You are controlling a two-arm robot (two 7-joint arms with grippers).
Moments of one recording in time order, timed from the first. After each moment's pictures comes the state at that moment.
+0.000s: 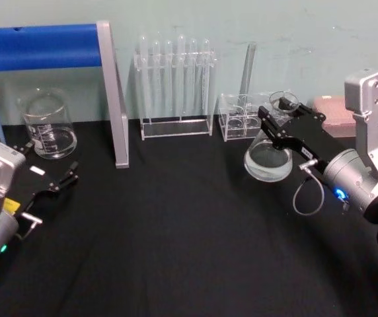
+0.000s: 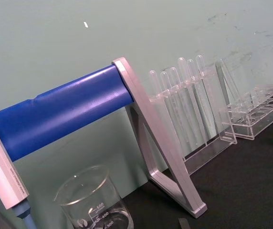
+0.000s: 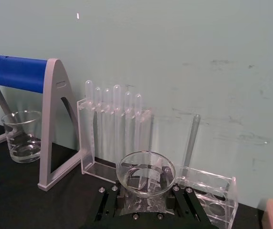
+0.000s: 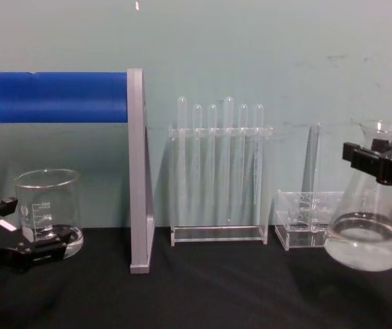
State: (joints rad) left arm -0.20 0.60 0.45 -1.41 -0.25 -0.12 0.03; right arm 0.21 0.33 -0.21 -1.55 0.30 0.07 0.26
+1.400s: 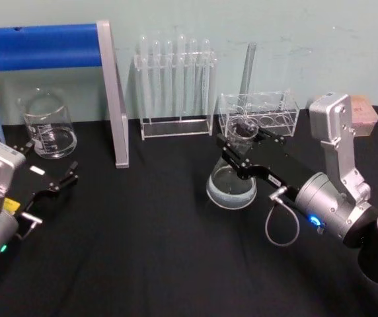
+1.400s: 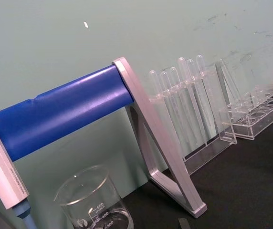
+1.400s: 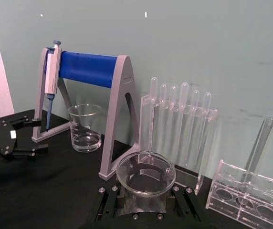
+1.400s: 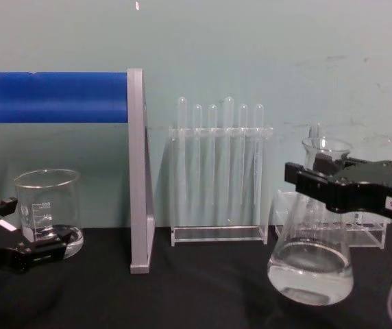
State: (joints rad) left arm -0.20 0.60 0.45 -1.41 -0.25 -0.12 0.03; right arm 0.15 0.35 -0.31 -1.63 0.31 0.07 0.33
